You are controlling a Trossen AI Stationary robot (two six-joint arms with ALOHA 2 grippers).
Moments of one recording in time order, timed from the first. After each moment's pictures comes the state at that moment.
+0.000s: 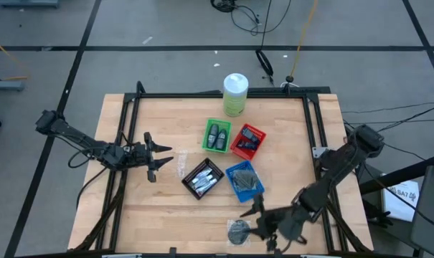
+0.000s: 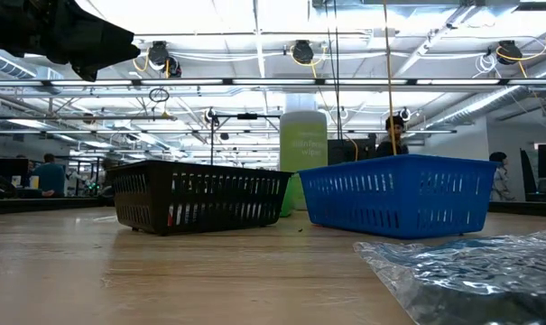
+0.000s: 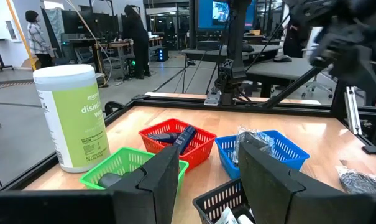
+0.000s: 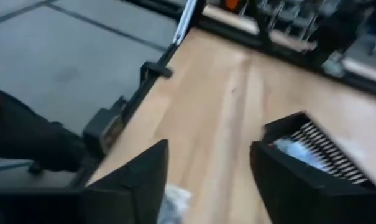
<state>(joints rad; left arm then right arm) -0.45 0.58 0.20 0.37 -0.63 0.00 0.77 1.57 1.04 0.01 0.52 0.06</state>
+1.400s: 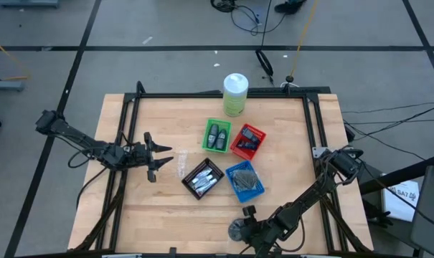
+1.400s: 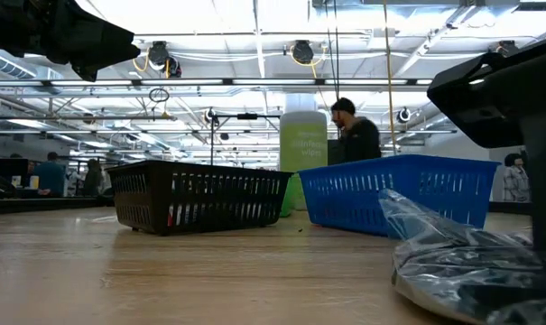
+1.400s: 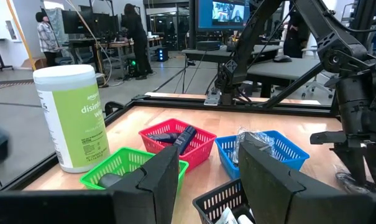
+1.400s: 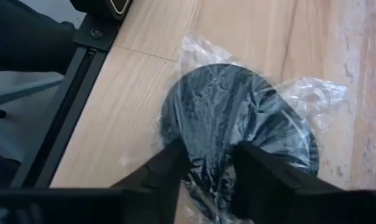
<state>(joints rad) -0.45 0.58 0.20 0.37 -0.63 0.00 0.76 2.00 1.19 -0.22 0.28 0.40</state>
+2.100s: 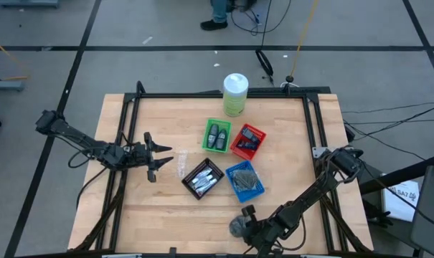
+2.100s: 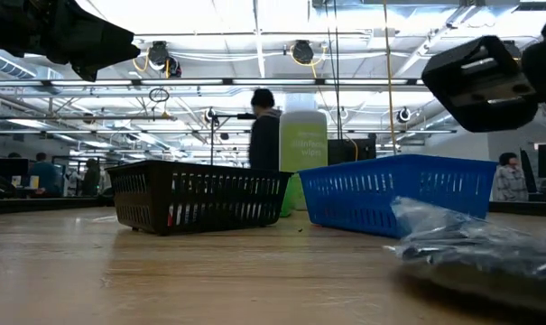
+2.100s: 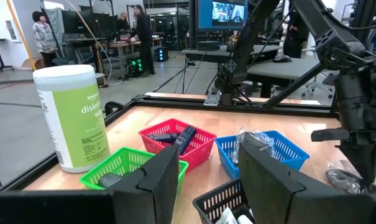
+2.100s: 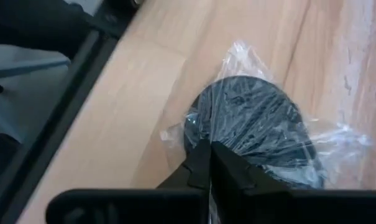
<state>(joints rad) -0.45 0.58 0.20 0.37 -0.63 0.00 0.76 1.97 1.18 -0.19 0.25 0.29</state>
